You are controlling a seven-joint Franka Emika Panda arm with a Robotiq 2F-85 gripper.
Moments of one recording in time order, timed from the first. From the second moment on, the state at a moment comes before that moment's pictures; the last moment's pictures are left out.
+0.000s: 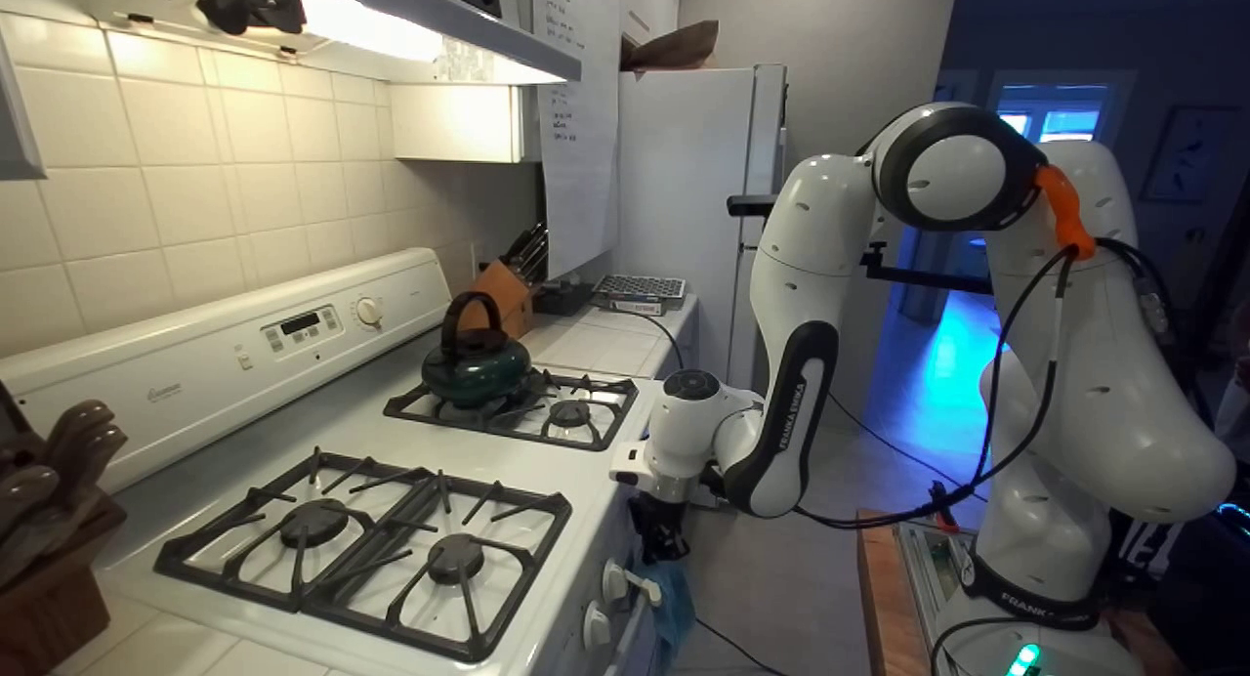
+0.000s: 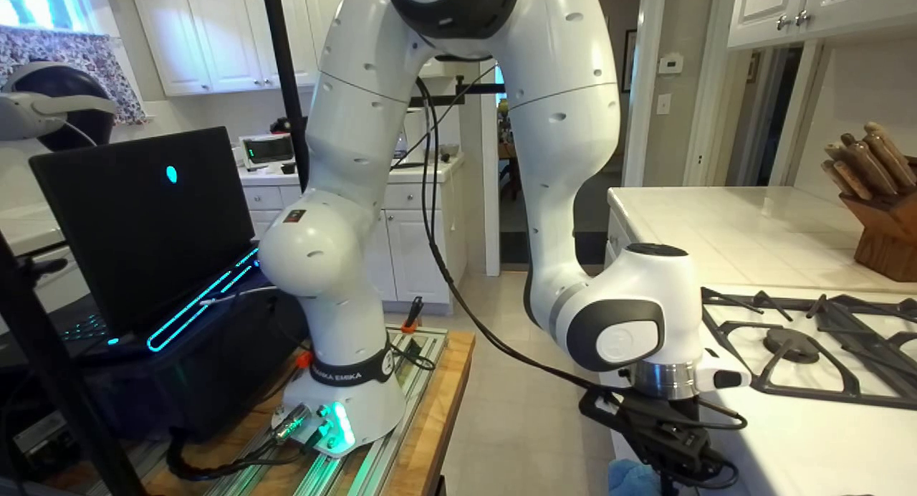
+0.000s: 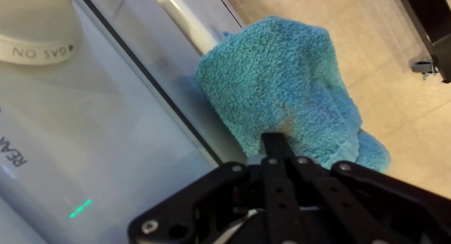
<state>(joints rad) 0.24 0.40 -0.30 -2.55 -0.48 3.11 -0.50</state>
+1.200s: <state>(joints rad) 0.28 0.42 -0.34 -2.58 -0.48 3.11 -0.49</state>
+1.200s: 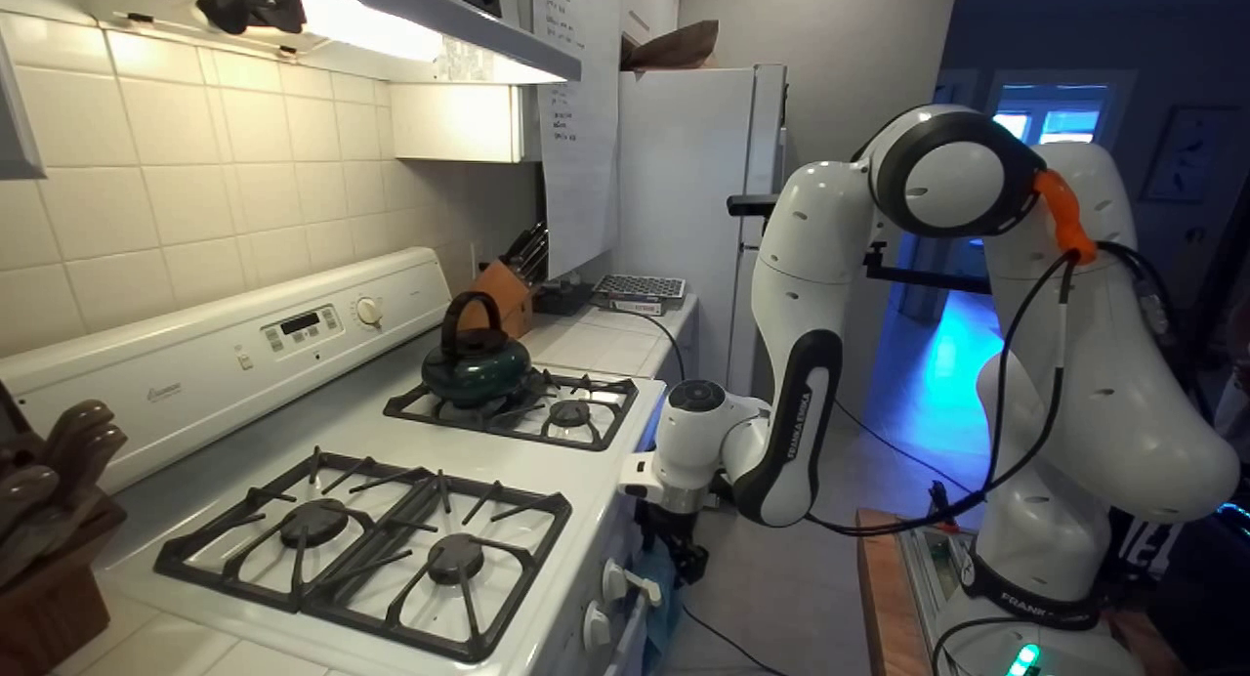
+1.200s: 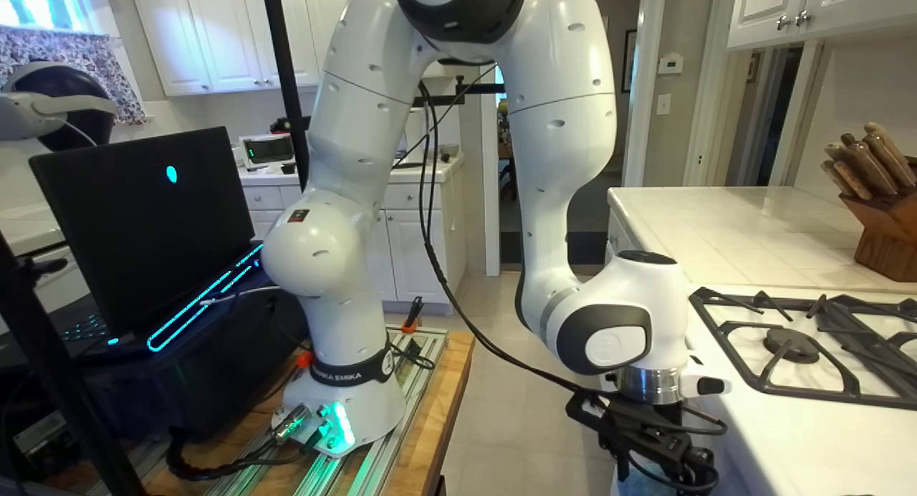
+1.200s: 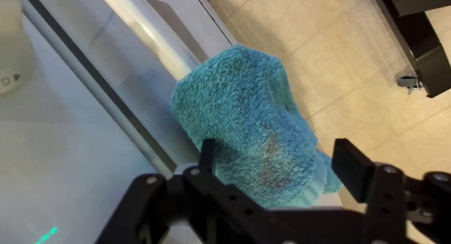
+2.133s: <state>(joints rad) 0.29 0.42 -0.34 -2.55 -0.48 3.11 -0.49</state>
